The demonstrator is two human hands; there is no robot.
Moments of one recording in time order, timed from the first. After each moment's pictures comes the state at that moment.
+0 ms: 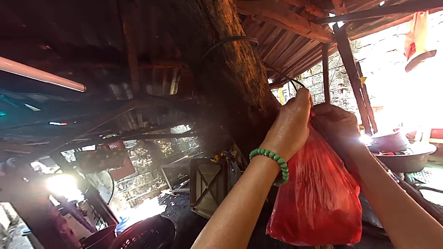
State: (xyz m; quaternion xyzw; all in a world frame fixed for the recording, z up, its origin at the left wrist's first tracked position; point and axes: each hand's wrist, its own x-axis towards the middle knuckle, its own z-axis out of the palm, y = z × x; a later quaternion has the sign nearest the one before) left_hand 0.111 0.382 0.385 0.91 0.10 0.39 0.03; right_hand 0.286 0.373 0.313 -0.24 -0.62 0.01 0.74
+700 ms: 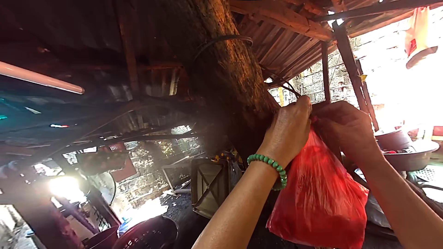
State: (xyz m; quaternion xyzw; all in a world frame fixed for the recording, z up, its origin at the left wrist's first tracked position) left_hand 0.116 0.386 0.376 0.91 0.11 0.40 -0.03; right_hand 0.286 0.353 0.309 -0.28 -0.63 -0.07 0.72
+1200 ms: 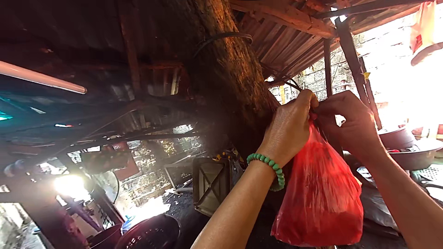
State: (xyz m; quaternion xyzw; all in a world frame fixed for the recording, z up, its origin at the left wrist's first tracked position) left_hand 0.114 0.388 0.374 0.90 0.07 0.43 0.02; right_hand 0.296 0.352 0.318 -0.35 -0.64 -0.35 0.59
